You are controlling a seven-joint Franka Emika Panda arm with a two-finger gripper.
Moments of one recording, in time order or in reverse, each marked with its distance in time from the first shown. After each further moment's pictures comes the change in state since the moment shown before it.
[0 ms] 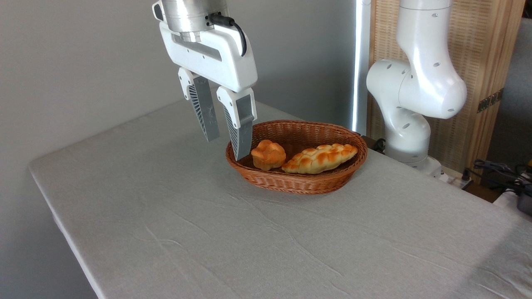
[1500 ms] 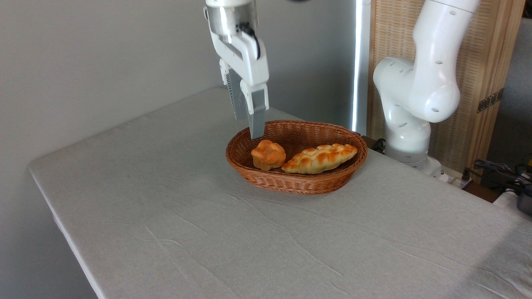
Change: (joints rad) arm -0.344 -0.366 0.077 -0.537 -0.005 0.202 0.000
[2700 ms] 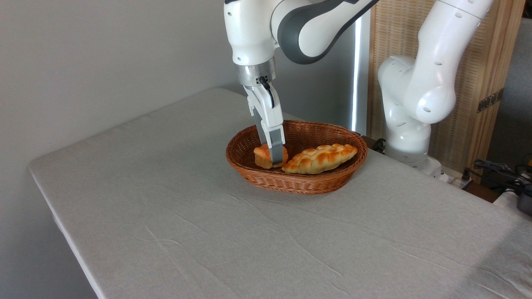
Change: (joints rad) arm -0.123 -0.069 0.017 -0.339 0.000 0.196 0.001
